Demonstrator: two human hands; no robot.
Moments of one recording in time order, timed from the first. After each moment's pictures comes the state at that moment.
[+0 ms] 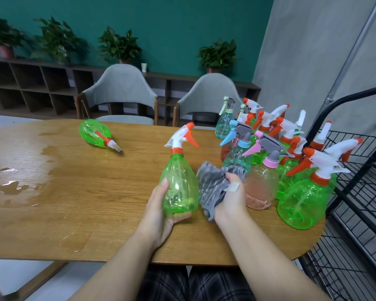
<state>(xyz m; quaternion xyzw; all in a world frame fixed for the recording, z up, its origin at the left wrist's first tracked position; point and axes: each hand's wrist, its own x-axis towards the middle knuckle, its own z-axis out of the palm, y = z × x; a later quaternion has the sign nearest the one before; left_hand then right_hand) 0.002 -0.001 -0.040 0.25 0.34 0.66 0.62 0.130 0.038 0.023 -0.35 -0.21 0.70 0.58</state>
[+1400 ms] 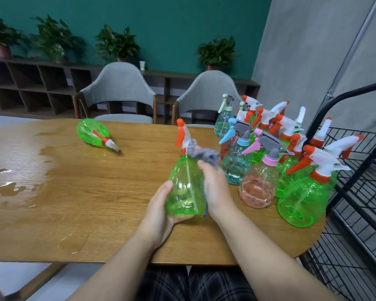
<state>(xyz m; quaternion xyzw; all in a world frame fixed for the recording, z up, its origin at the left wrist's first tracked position) 0.008 0.000 -0.035 0.27 0.33 0.65 0.62 0.114 0.038 0.029 -0.41 -0.55 0.54 0.50</state>
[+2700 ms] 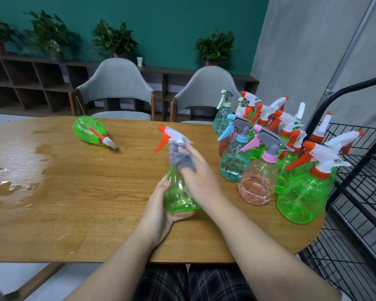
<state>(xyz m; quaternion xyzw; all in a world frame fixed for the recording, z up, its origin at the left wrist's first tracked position) 0.006 0.004 -0.039 0.31 0.35 0.64 0.61 0.107 0.040 0.031 -0.42 -0.73 0.37 0.39</state>
